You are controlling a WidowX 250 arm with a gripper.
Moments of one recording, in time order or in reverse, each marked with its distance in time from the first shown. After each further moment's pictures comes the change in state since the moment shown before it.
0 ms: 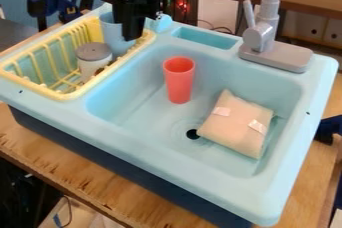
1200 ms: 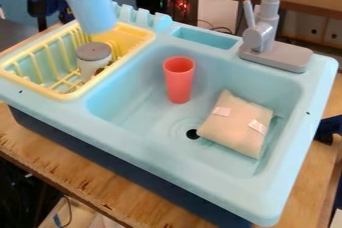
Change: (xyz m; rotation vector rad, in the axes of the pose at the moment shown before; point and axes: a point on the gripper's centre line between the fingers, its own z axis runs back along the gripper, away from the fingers) arm -0.084 -0.035 0.081 -0.075 -0.195 -0.209
